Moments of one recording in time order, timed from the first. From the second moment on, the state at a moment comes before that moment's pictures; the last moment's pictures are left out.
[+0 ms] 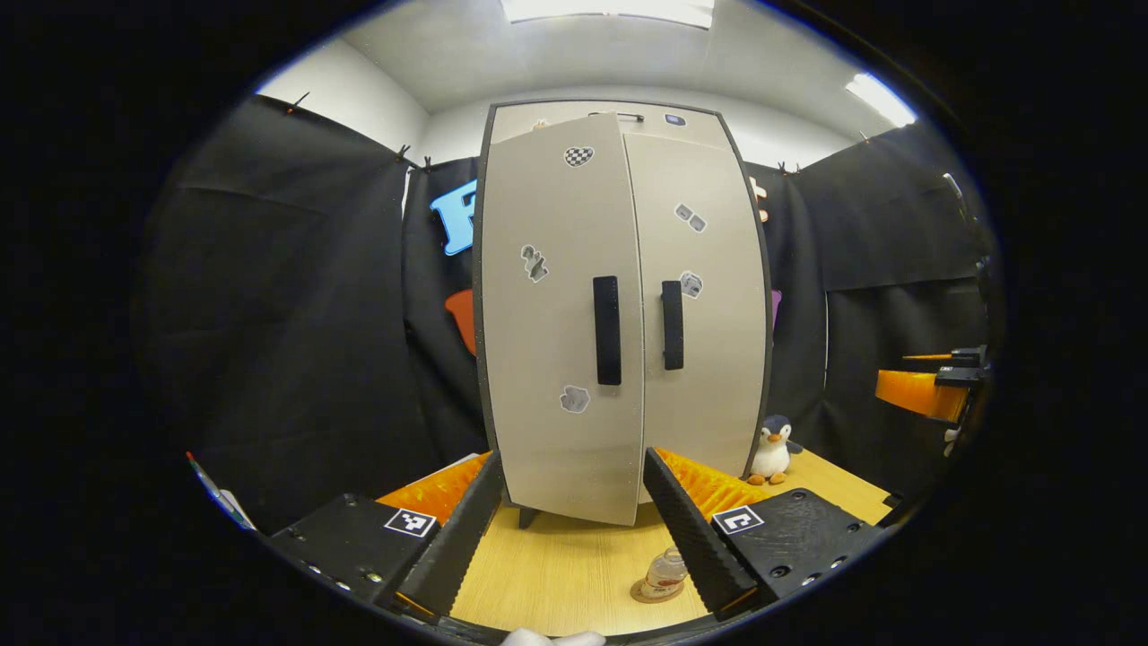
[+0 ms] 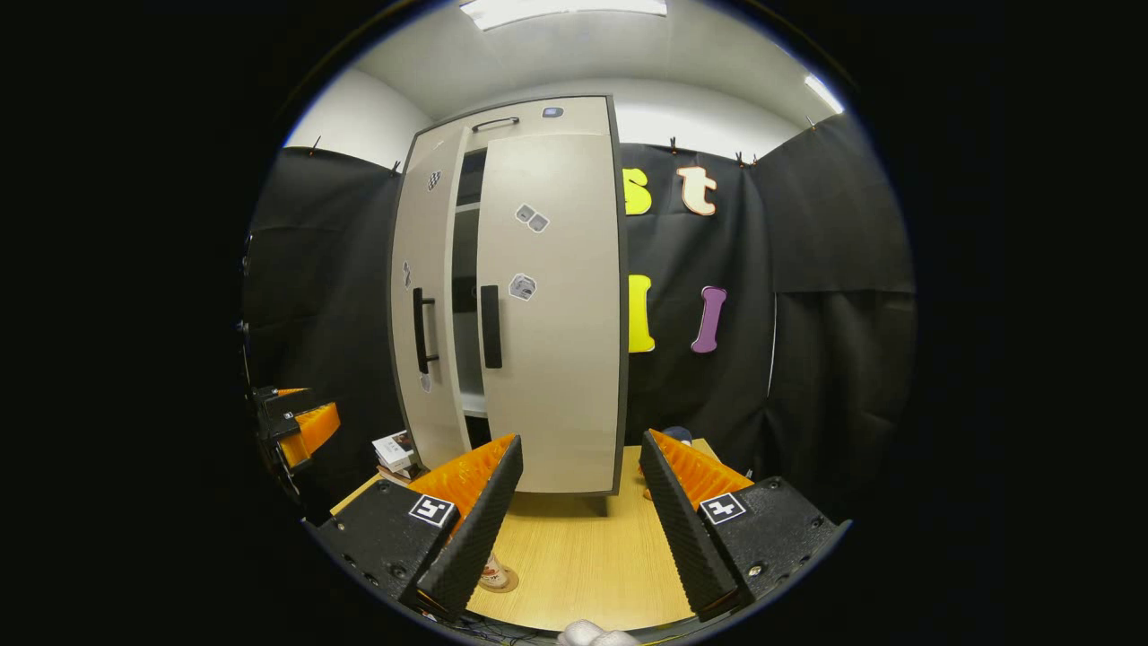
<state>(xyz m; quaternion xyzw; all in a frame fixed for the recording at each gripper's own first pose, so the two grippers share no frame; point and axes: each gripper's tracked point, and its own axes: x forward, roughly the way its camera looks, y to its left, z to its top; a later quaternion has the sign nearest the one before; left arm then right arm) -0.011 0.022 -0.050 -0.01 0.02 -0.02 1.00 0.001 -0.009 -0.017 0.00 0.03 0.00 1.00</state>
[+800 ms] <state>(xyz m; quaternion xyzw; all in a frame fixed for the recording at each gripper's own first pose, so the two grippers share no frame) -0.004 0.008 -0.034 -0.01 0.01 -0.03 1.00 -0.003 -0.014 -0.015 0.00 0.02 0.00 1.00</state>
